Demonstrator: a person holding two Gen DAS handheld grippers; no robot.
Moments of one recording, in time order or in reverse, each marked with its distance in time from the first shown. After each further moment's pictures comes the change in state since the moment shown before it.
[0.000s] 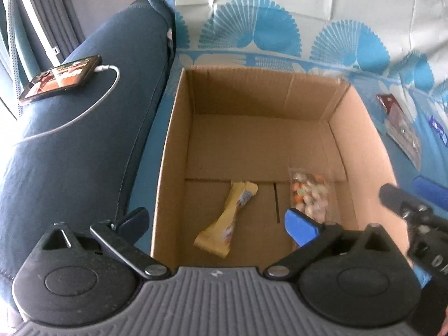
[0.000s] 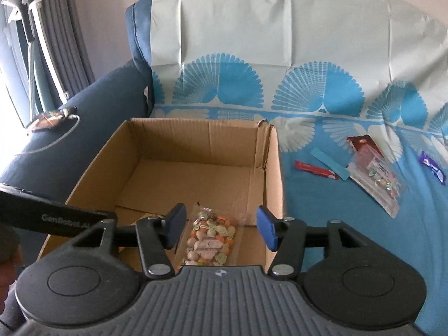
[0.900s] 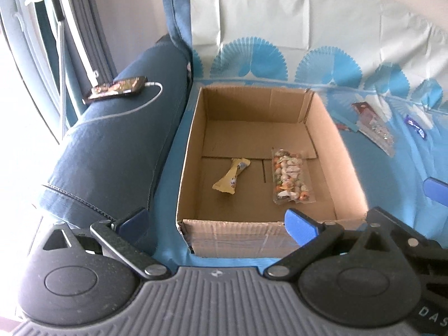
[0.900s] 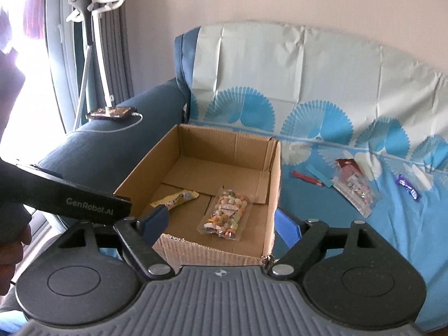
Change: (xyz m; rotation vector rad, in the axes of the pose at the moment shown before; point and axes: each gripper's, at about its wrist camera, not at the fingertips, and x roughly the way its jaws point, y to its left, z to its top) left arm -0.147 -0.020 -0.115 -0.001 -0.193 0.061; right arm -0.171 0.050 -0.078 -0.134 -0.140 0.032
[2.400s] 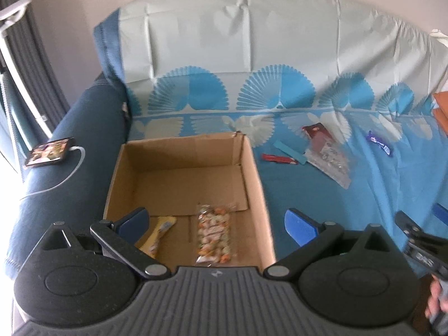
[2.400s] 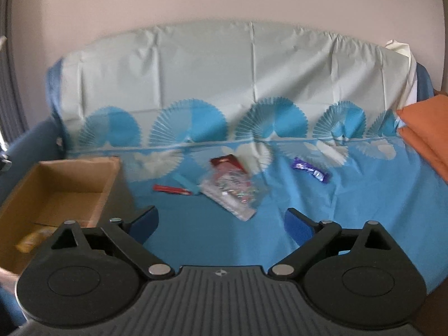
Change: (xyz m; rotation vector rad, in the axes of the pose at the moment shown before) left arm 0.018 -0.128 0.122 0.090 0.000 -0.113; right arm 0.030 -0.220 -0.009 0.213 -0.032 -0.319
